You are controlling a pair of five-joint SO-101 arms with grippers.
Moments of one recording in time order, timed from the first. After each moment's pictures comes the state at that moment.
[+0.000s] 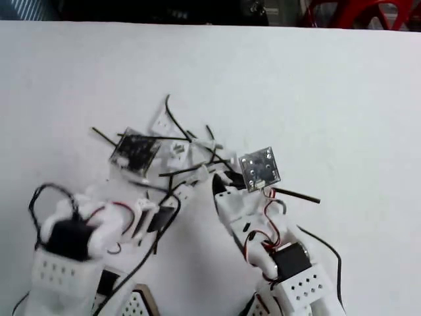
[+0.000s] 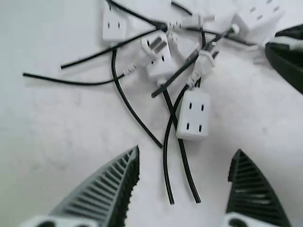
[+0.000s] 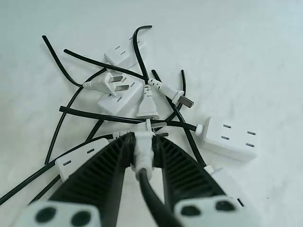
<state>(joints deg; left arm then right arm) 11.1 -67.9 52.0 83.6 -10.2 -28.8 -82.4 82.8 39.9 -3.7</state>
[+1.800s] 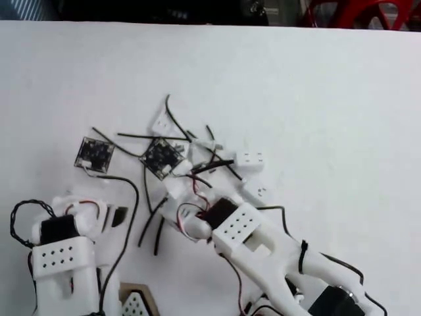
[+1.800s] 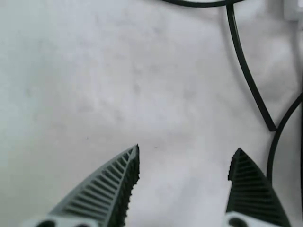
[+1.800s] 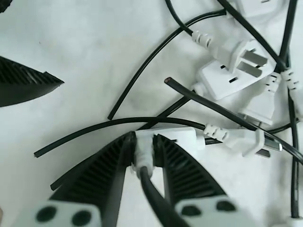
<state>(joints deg) -19.9 -63.0 74.1 63.3 -26.4 -48.4 -26.0 56.0 34.5 4.2</state>
